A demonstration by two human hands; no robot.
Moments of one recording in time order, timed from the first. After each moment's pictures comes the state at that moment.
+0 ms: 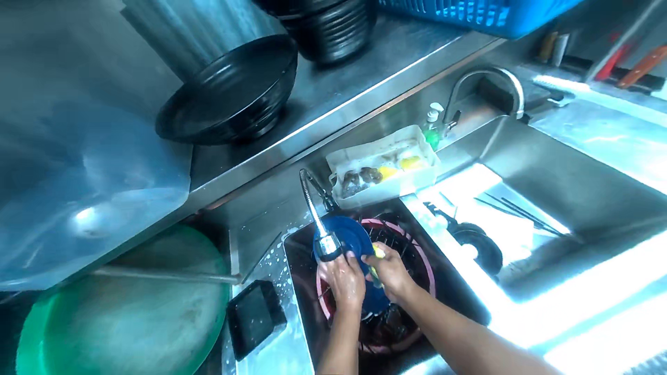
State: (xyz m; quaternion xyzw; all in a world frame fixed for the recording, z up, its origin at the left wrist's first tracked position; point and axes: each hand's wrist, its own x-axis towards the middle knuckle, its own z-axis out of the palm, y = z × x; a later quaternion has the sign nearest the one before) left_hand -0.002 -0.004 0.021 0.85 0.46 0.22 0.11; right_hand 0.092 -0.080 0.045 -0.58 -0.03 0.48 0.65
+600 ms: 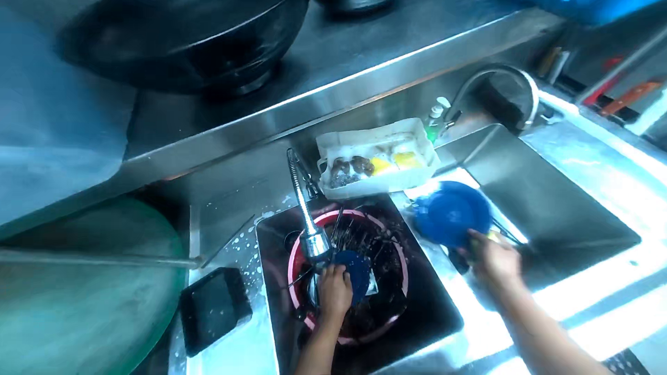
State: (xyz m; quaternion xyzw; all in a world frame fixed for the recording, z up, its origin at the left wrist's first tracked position) left_hand -0.026 -0.013 -0.086 0.87 0.41 -0.08 0.26; right_hand 0.253 -0.215 0.022 -0.74 0.17 0.19 0.62
